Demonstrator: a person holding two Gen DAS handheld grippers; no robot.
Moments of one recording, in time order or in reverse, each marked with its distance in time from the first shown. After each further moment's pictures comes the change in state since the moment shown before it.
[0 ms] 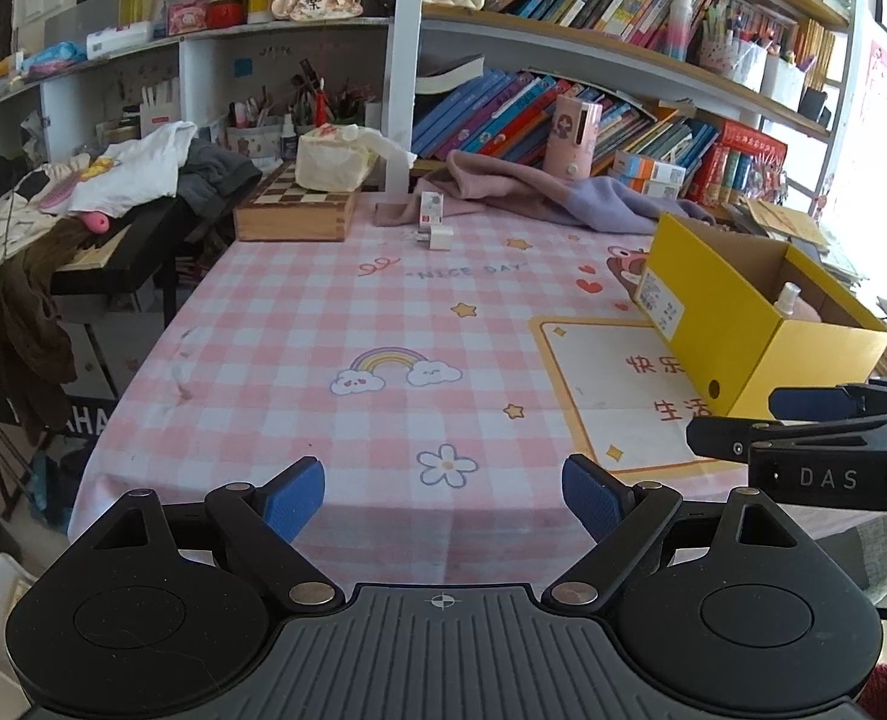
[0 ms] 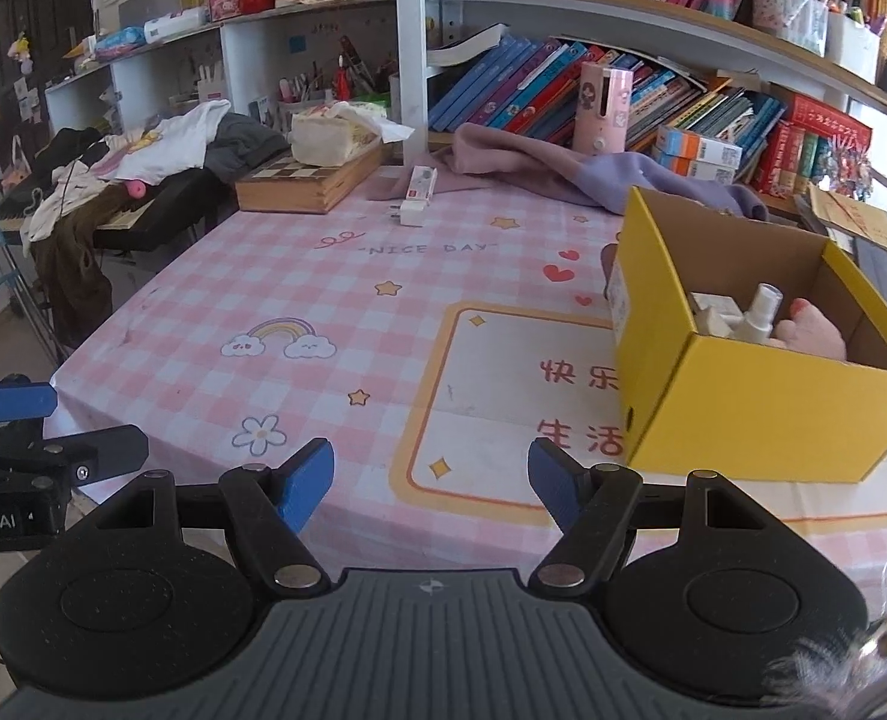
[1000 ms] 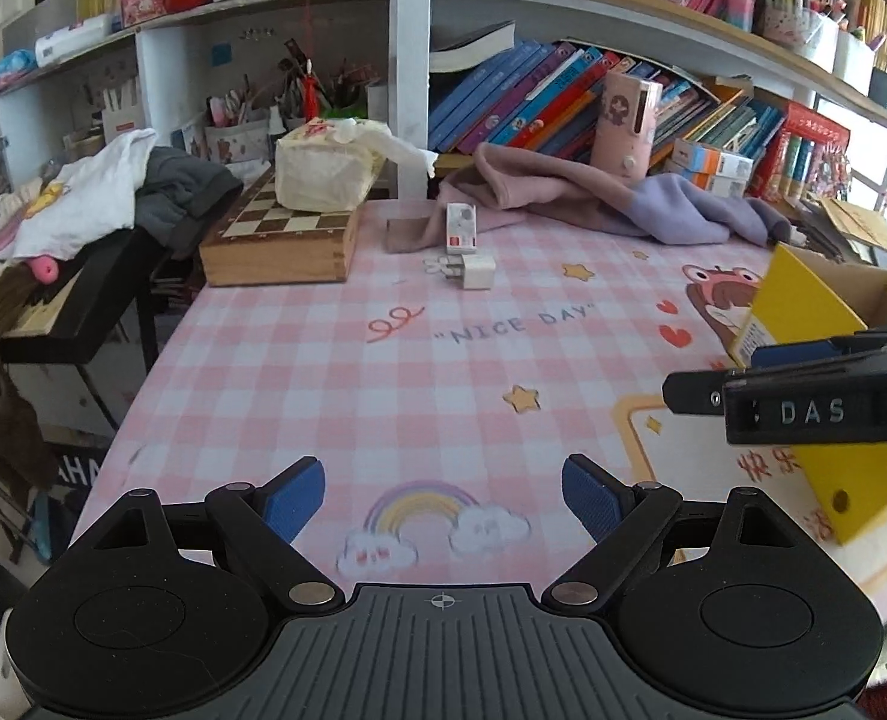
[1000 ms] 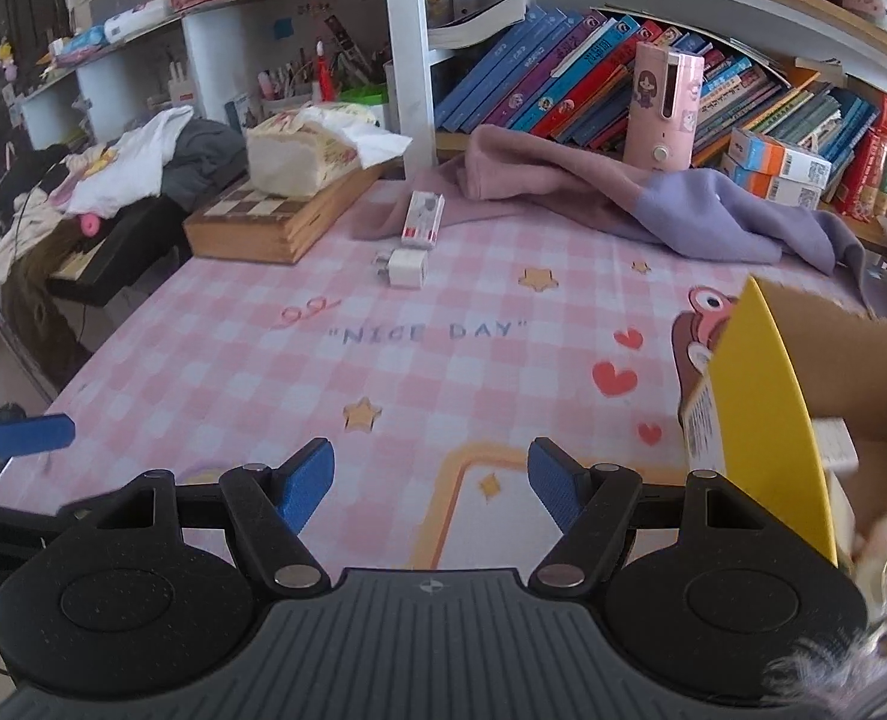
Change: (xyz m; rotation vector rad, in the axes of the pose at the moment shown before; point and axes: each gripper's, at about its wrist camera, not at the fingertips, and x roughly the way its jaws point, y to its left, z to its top) left arm 0.137 0.020 0.091 0.035 0.049 0.041; right arm 0.151 -0.028 0.120 0.009 0.049 0.064
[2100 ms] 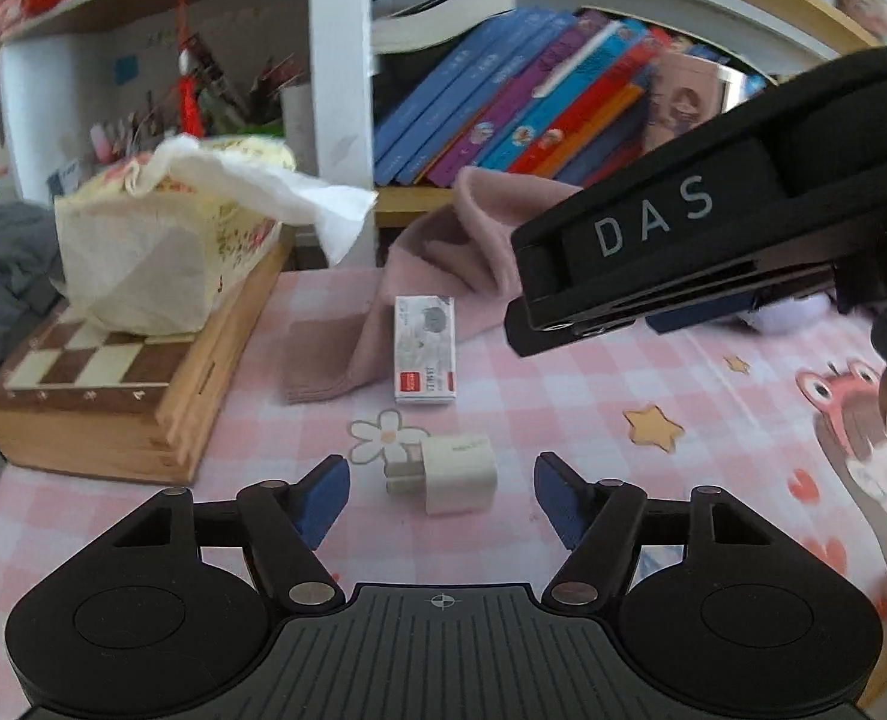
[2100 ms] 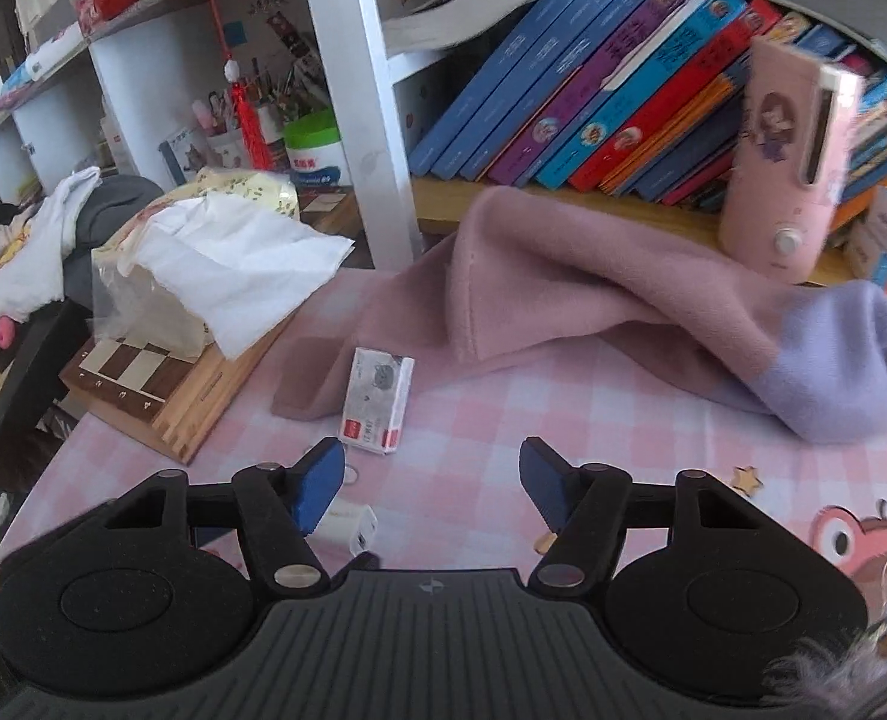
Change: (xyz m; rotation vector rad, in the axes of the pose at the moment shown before) left arm 0.223 -0.023 0.108 -0.001 -0.047 -0.007; right arm 0.196 -0.049 0.161 0.018 0.045 0.082
